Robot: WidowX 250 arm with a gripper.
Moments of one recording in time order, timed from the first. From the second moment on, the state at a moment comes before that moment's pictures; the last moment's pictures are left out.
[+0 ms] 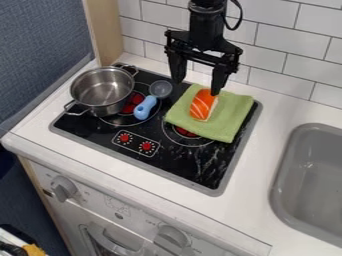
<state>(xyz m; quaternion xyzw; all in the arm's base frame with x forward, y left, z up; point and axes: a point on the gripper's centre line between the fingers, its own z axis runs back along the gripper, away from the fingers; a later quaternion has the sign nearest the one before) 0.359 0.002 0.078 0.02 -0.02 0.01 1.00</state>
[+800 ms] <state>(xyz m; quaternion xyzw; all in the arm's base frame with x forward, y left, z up) 0.332 0.052 0.027 0.04 0.02 0.02 1.00</state>
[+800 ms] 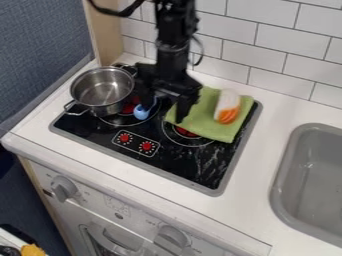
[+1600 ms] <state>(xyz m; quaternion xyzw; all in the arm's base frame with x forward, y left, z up) 0.331 0.071 0.042 0.00 -0.03 0.03 1.00</state>
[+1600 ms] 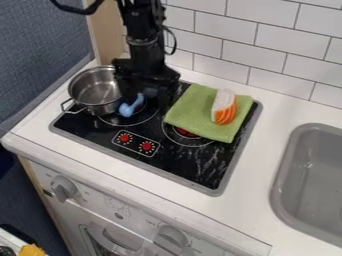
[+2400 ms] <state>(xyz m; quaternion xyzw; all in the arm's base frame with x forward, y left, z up) 0.337 0.081 0.023 0.01 -0.01 0.03 1.00</state>
